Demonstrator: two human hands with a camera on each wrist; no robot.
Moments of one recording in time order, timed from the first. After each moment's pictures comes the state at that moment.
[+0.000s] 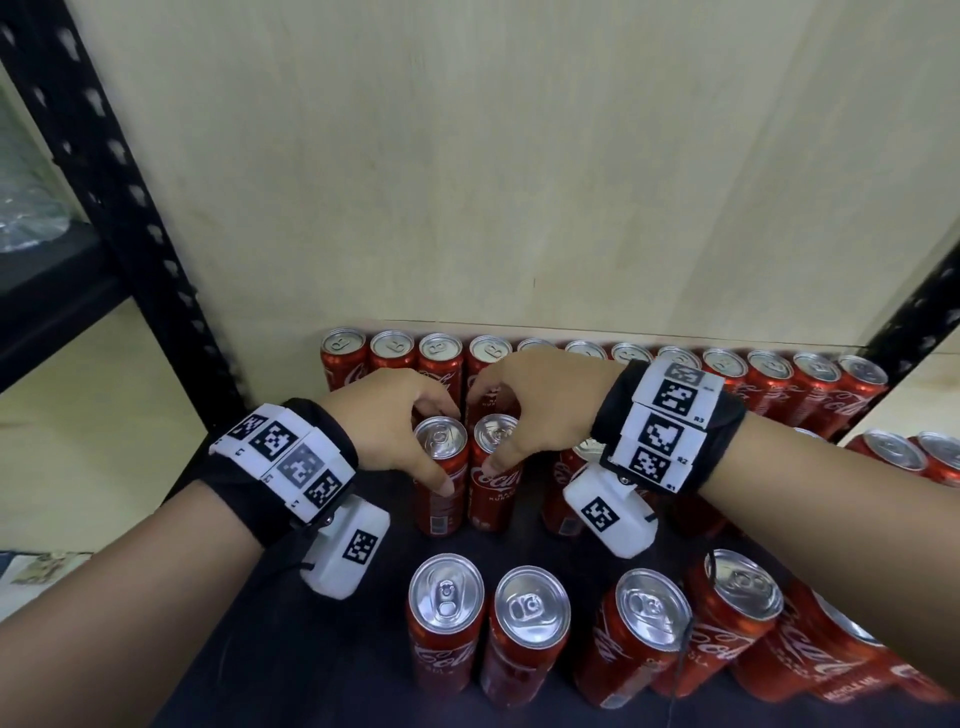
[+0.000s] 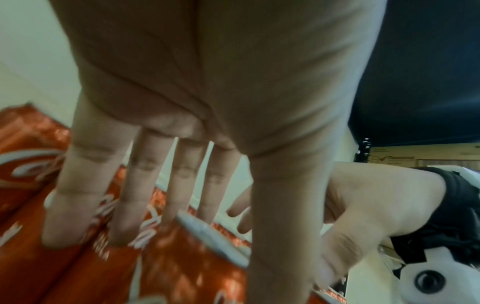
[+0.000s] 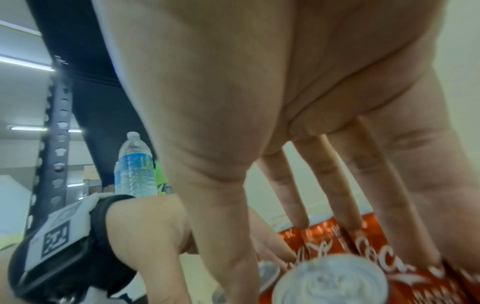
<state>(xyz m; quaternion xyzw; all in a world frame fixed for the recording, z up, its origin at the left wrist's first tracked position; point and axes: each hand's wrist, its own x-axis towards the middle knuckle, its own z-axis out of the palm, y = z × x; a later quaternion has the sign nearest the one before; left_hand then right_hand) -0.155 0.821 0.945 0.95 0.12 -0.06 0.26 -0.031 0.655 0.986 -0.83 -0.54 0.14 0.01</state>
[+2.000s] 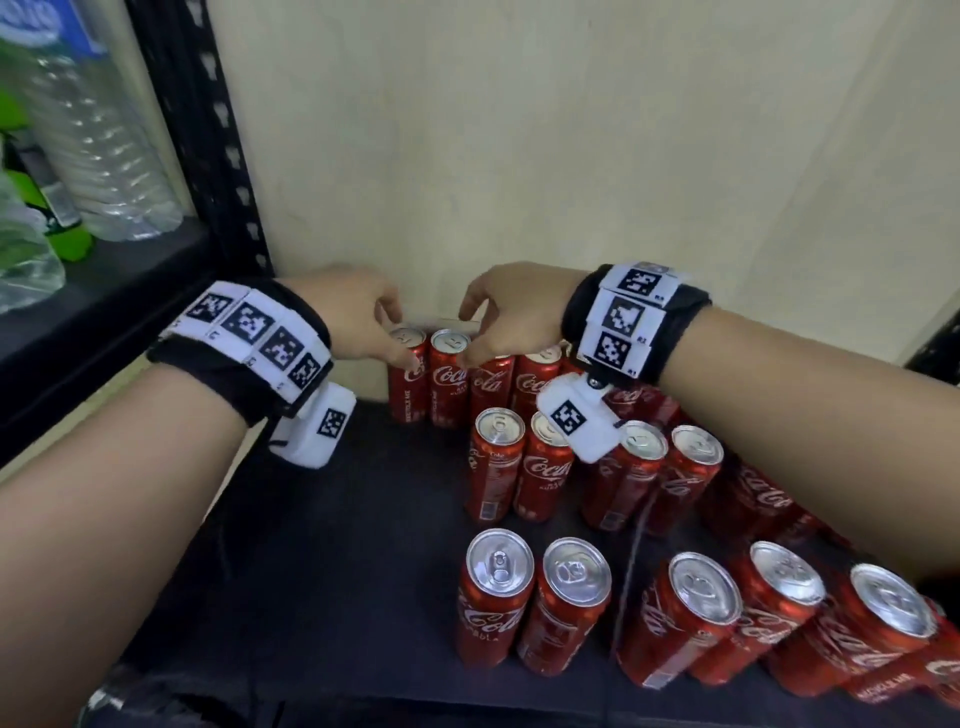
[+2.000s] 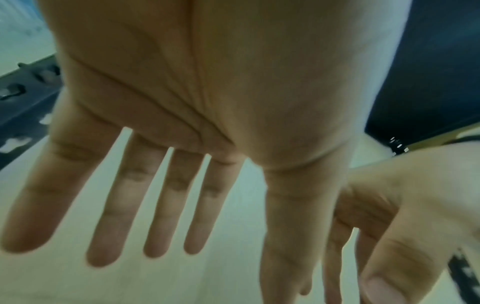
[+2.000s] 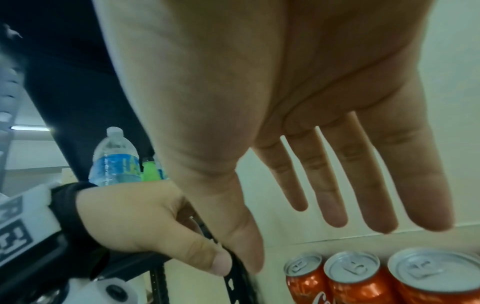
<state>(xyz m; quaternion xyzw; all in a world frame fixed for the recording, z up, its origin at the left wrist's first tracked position) -0.198 0.892 1.024 0.96 0.24 -0.02 0.11 -0.067 0.737 1.047 -0.85 -0.52 0.10 0.01</state>
